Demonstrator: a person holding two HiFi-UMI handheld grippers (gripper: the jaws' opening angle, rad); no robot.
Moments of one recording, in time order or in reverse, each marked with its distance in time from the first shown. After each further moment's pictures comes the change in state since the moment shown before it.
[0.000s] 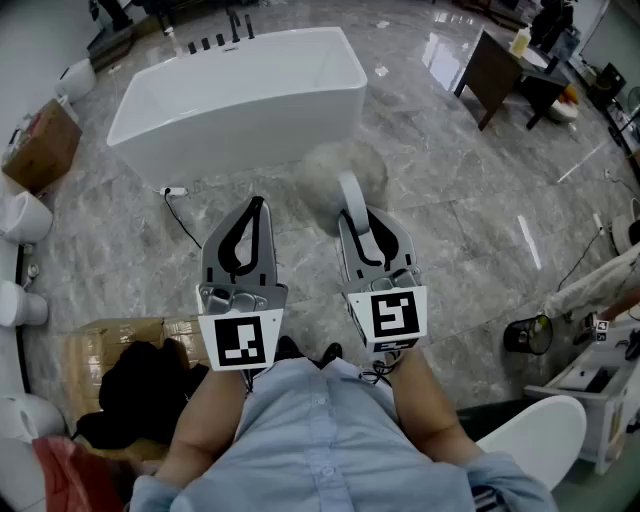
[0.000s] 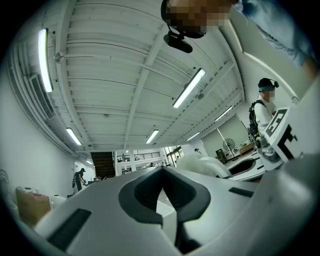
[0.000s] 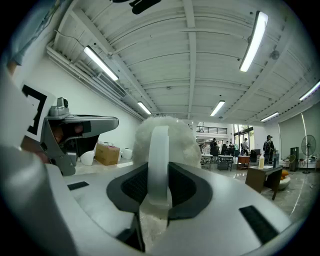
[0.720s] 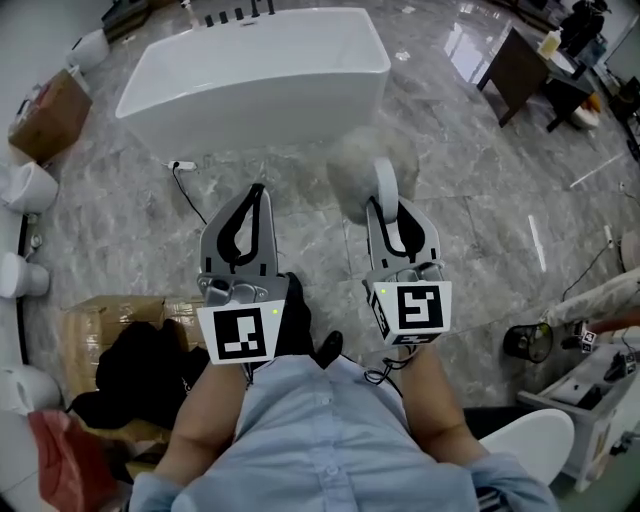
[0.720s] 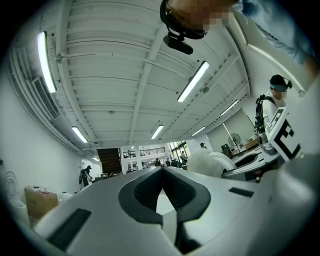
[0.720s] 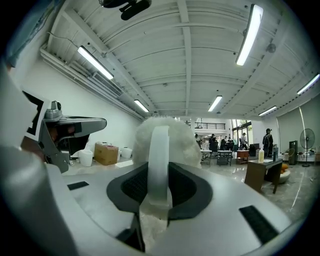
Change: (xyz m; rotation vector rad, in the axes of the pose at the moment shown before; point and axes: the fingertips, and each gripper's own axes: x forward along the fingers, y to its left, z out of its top) left arm 0.018 0.022 -0.028 0.007 0.050 0.063; right arm 0.029 -0.029 -0.018 0.029 0.018 -0.002
